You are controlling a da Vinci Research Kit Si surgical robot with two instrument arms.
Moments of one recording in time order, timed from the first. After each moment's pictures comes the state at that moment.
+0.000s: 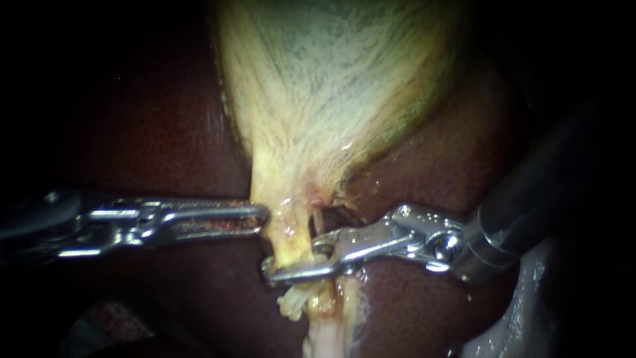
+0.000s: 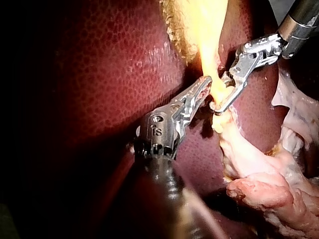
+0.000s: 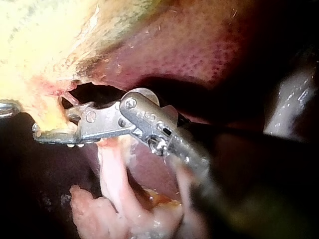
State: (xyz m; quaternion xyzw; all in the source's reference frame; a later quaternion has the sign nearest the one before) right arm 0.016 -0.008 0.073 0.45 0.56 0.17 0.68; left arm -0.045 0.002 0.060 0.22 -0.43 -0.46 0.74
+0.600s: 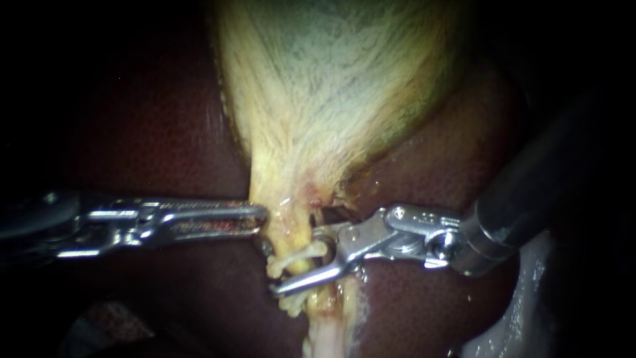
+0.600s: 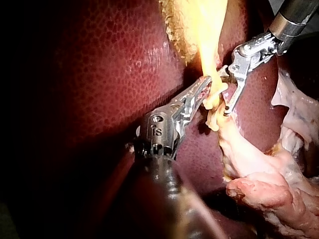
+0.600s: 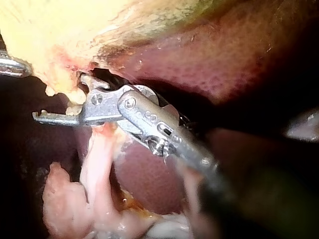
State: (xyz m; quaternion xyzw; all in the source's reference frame) right arm 0.018 -0.007 0.073 0.34 0.61 0.11 0.70; left arm -0.044 0.002 0.059 0.22 -0.43 -0.46 0.74
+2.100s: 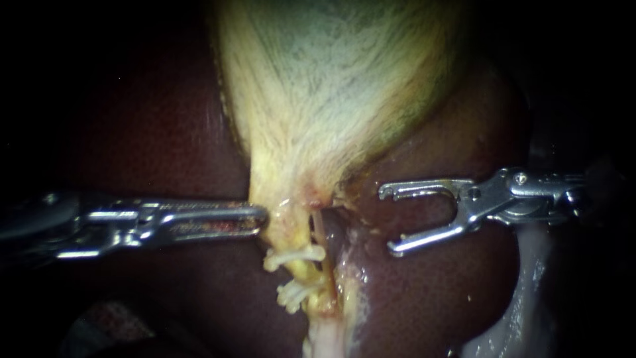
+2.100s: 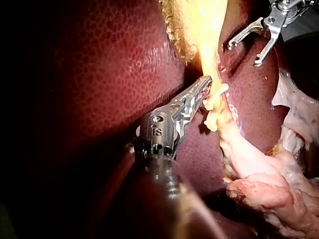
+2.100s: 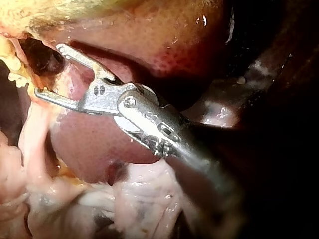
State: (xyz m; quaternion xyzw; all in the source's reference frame) right arm 0.003 -0.002 0.068 0.30 0.60 0.12 0.73; left arm -0.045 0.002 0.060 0.22 -0.43 -0.46 0.74
